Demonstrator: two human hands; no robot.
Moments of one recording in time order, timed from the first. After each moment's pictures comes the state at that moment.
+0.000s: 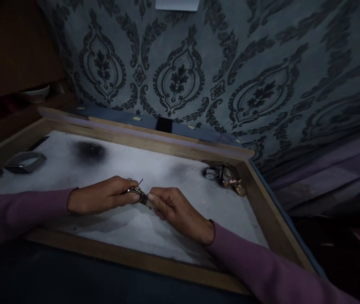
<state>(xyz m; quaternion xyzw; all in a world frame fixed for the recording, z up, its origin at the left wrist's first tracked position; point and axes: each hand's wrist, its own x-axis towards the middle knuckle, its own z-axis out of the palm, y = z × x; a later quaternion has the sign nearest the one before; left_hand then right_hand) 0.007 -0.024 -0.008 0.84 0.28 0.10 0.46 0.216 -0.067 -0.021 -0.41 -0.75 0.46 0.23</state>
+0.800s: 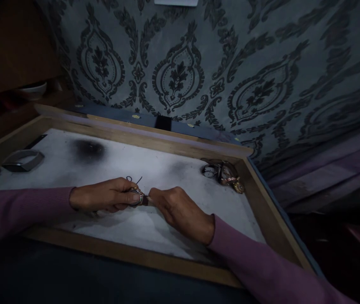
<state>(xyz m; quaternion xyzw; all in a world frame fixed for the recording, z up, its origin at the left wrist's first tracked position) 0.011 -0.027 -0.011 0.62 0.32 0.03 0.71 0.225 -0.066 -0.023 -0.38 -0.87 0.27 0.16</state>
